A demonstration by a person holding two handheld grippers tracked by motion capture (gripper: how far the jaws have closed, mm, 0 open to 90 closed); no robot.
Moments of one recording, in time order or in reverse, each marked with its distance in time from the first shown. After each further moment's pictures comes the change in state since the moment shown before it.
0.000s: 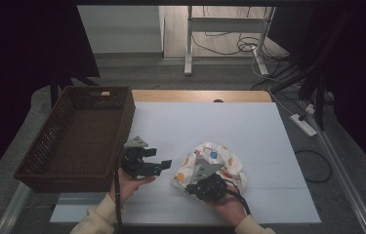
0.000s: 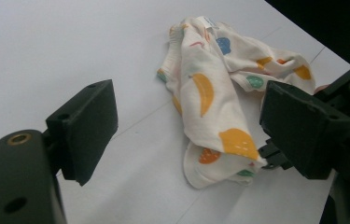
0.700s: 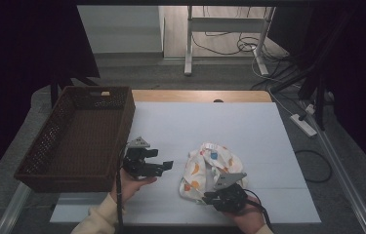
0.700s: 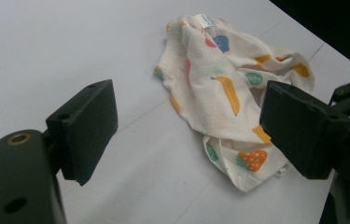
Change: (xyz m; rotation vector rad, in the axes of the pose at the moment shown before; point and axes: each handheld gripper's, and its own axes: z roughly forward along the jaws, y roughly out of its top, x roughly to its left) left arm -0.002 0.000 0.004 0.012 -0.005 0.007; right arm 0.005 -0.038 -0.042 0.018 -0.036 0.064
